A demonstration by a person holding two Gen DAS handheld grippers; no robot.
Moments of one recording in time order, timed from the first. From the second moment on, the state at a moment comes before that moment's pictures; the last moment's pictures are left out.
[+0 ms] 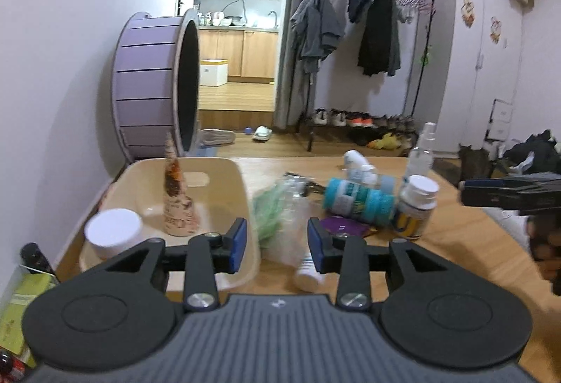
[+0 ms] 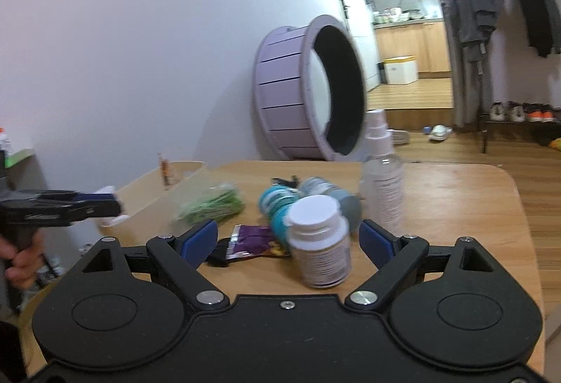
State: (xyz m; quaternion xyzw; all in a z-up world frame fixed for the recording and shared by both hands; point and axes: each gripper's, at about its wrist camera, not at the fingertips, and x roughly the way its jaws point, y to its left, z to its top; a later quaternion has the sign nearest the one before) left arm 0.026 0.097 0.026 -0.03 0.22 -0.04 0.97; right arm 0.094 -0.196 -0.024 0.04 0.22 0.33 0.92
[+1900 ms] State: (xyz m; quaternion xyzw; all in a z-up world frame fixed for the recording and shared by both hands) left arm -0.057 0.149 0.022 -0.08 0.16 0.01 0.98; right arm 0.110 0.032 0.016 -0.03 0.18 0.50 0.85
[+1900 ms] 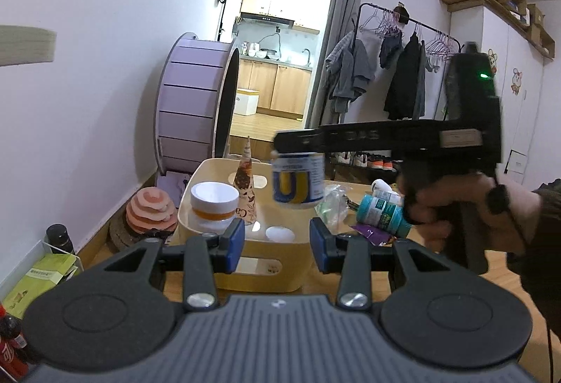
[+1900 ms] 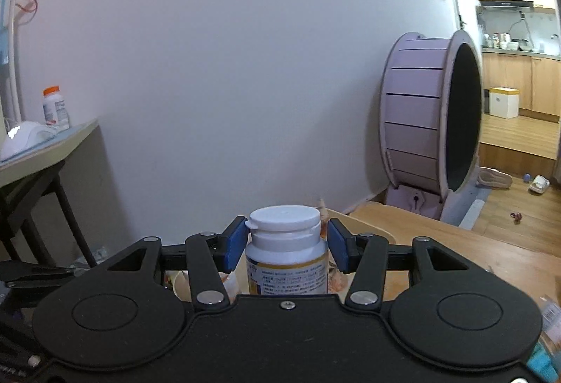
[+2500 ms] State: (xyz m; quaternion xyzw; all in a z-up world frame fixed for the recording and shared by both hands) left arm -0.060 0.159 0.024 -0.10 0.16 0.02 0.98; right arm 0.097 0.054 -0.025 -0.10 0.26 0.50 0.82
